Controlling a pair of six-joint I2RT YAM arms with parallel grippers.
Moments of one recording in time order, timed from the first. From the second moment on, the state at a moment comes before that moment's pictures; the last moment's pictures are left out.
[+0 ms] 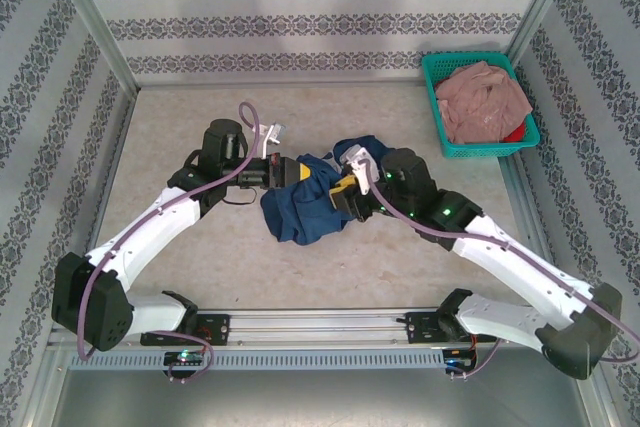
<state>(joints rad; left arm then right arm) -0.41 1.28 0.99 -0.17 0.84 -0.66 0.73 1.08 0.95 -0.42 -0.27 0.08</state>
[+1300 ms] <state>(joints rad) -0.41 1.28 0.99 -0.19 0.83 -0.65 0.61 1.27 0.96 -0.33 -0.40 0.19</state>
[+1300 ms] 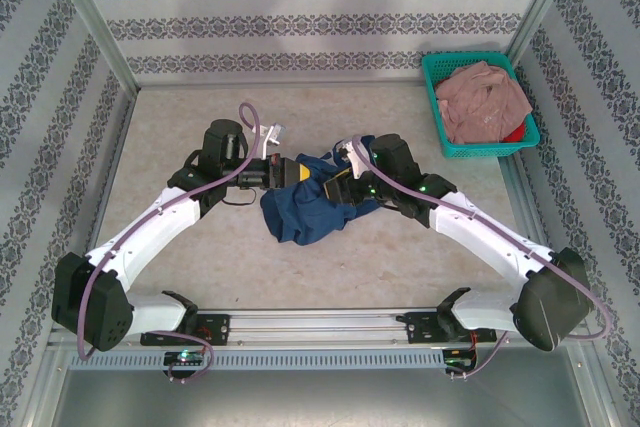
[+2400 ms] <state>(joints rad) -0.41 1.28 1.00 -0.29 0.51 -0.52 0.46 1.17 1.00 -0.11 -0.78 0.53</state>
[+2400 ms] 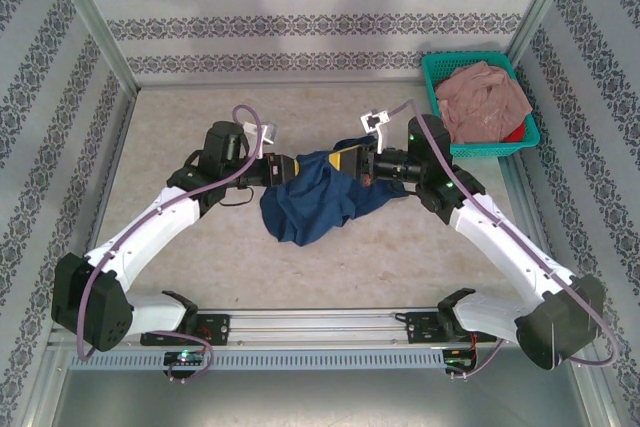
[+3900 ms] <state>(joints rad) -0.55 1.26 0.97 -0.06 0.60 -0.36 0.33 1.18 0.99 -0.06 -0.80 0.73</state>
